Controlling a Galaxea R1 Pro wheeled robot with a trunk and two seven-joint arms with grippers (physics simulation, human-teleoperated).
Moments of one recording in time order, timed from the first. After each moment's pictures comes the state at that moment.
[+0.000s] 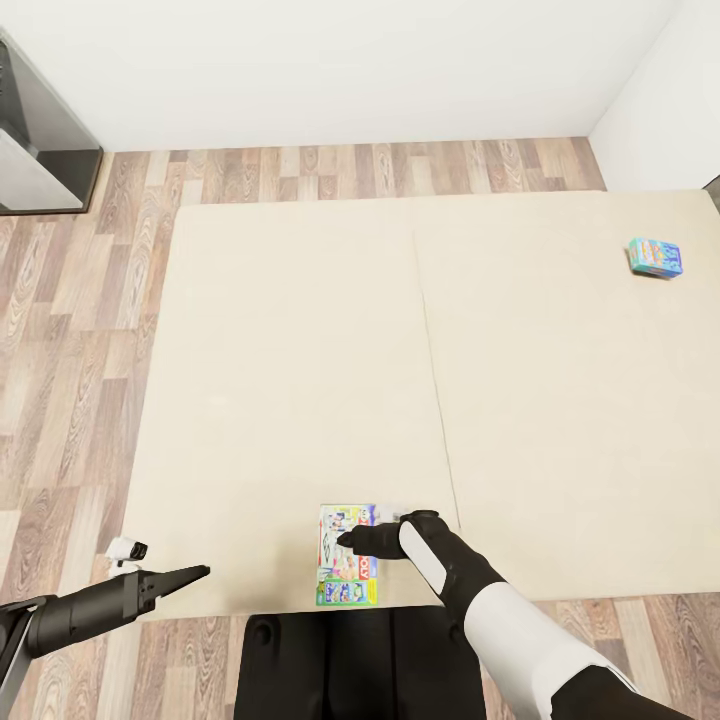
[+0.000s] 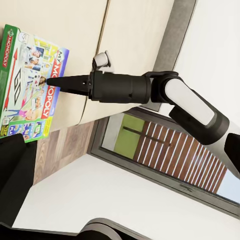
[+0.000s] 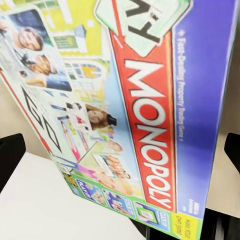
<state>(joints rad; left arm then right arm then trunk) -0.24 0.27 0.40 -1.26 0.10 0.92 -1.57 -0.77 0.17 0.38 -0.56 -0.57 0.63 0.02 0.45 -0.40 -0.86</state>
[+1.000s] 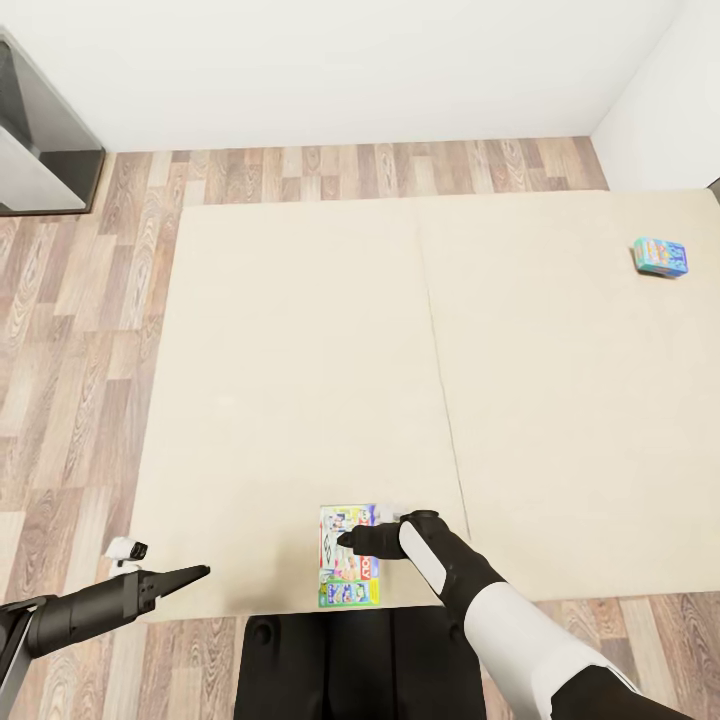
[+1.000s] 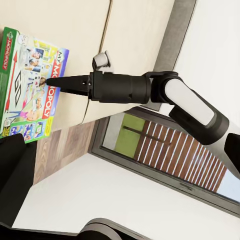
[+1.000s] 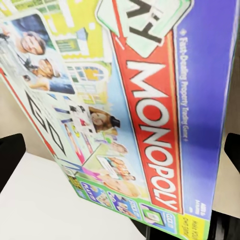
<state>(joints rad) -0.24 0.27 0.40 -1.26 0.10 0.92 -1.57 -0.77 0.17 0.38 -0.56 -0.57 0.63 0.02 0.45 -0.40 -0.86</state>
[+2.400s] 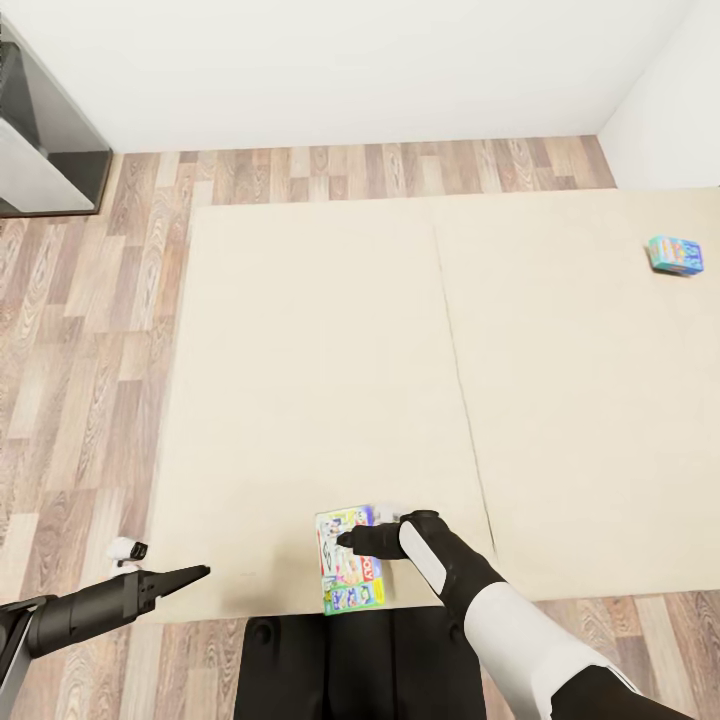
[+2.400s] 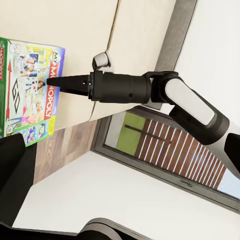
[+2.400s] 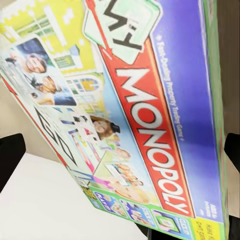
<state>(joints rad) -0.24 0.27 0.40 -1.26 0.10 0.92 -1.57 -0.77 0.17 0.38 -0.56 -0.57 0.63 0.02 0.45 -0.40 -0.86</state>
